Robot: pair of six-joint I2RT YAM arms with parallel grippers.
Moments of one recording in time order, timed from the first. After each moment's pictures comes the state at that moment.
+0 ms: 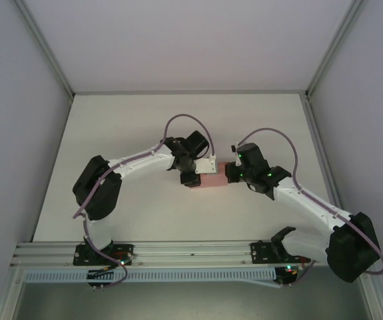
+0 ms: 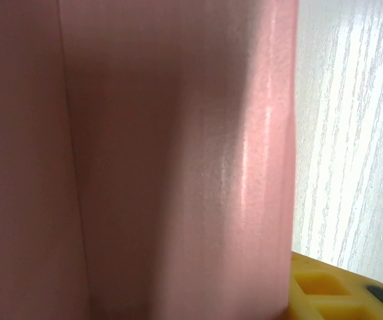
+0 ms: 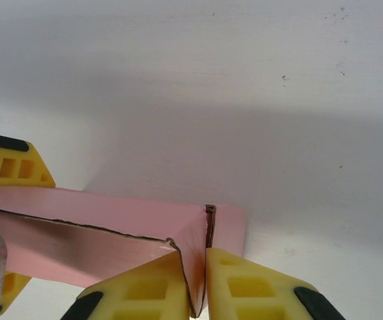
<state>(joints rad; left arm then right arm) -0.89 1.86 1.41 -0.79 0.08 0.63 0.57 1.14 0.71 -0.40 -0.02 0.41</state>
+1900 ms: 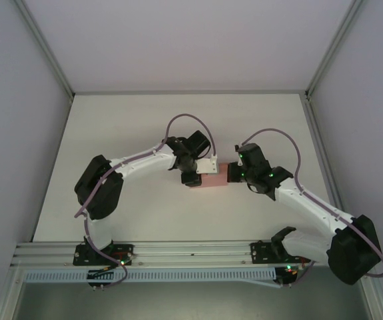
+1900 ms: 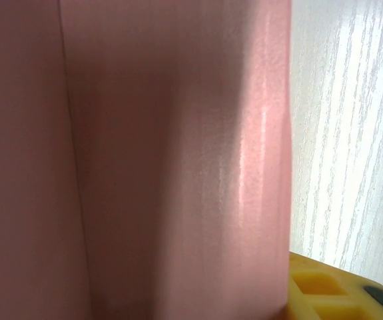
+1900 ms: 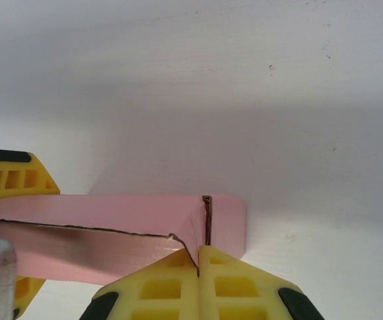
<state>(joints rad) -0.90 1.87 1.43 -0.81 0.07 0.64 0.57 1.11 0.70 -0.42 -0.01 0.51</state>
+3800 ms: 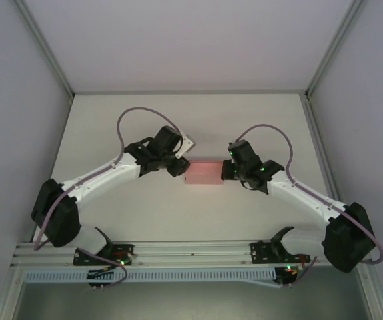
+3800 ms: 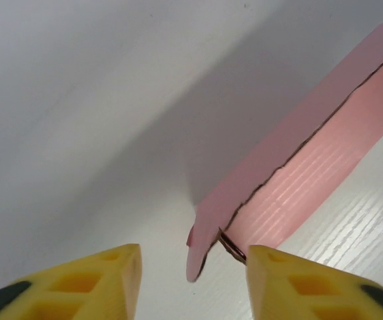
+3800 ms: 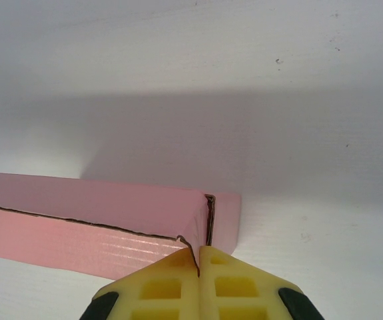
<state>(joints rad) -0.79 1.51 1.17 -0.59 -0.03 0.04 0.64 1.22 0.81 -0.49 0.05 0.58</state>
